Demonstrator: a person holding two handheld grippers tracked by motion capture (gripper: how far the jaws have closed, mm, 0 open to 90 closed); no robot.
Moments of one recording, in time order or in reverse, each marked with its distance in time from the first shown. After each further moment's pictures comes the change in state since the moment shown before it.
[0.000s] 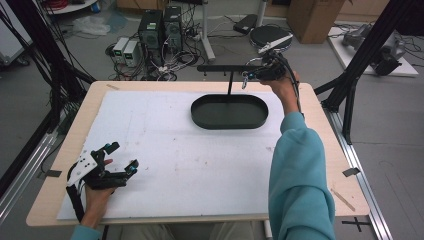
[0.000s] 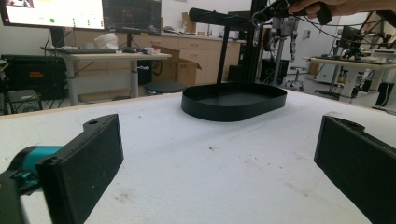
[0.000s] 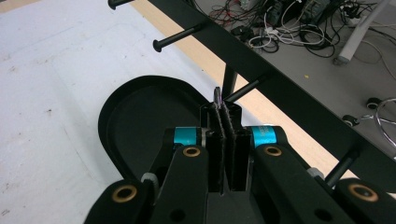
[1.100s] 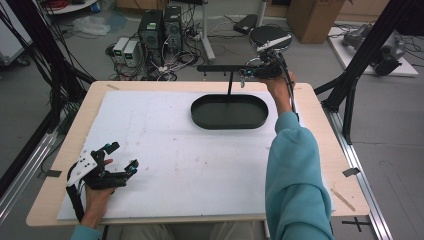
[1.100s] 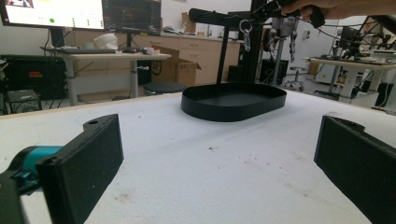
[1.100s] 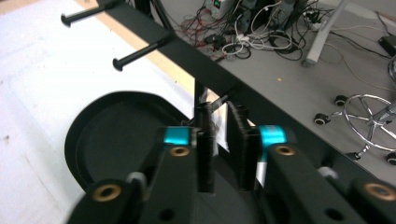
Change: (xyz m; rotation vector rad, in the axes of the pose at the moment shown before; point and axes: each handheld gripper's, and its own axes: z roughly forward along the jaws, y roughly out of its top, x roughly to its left) left arm 0.000 0.000 0.000 0.000 0.000 -0.002; right arm 0.000 0.002 0.010 -0.047 -0.124 0.050
